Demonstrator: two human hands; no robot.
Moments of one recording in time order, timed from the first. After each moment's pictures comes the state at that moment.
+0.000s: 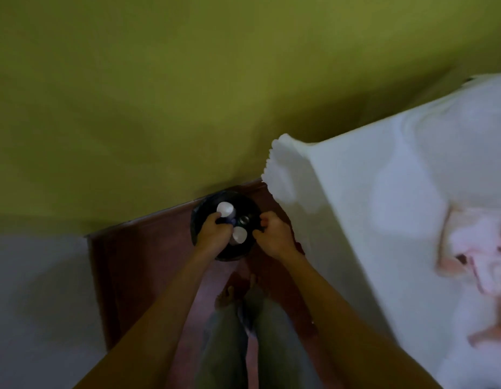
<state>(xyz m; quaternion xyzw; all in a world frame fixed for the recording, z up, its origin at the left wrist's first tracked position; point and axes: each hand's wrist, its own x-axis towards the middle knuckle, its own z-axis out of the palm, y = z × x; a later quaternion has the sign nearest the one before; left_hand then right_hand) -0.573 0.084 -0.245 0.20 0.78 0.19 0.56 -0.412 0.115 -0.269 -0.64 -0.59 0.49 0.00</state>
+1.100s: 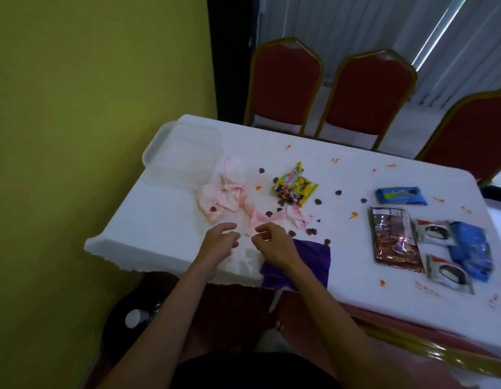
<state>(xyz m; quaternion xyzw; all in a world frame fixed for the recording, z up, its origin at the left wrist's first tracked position) -0.255 -0.012 -0.014 0.56 0.52 0.08 0.64 -0.131 -0.115 -0.031 -0.82 -0.30 0.33 0.37</state>
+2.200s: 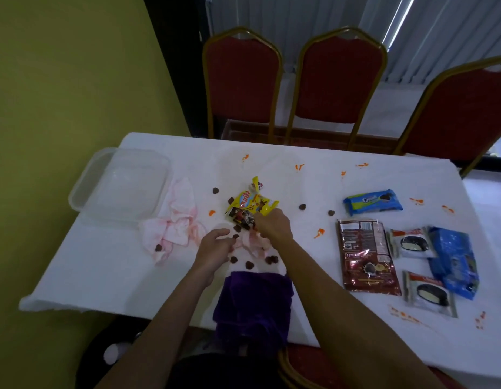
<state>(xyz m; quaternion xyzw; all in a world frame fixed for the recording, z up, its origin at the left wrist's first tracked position) -0.085 -0.012 -0.039 0.57 0.53 0.05 0.62 0.066 -0.074 -0.059 -0.85 -0.05 0.36 0.37</state>
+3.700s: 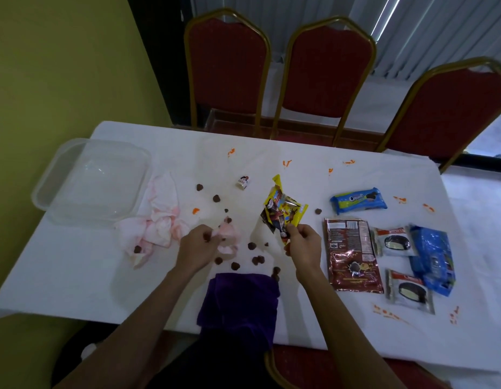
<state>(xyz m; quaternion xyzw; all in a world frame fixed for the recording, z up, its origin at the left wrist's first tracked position) -0.077 0.009 -0.071 0.79 0.45 0.01 0.41 0.074 -0.171 -0.065 -0.79 0.06 0.24 0.56</state>
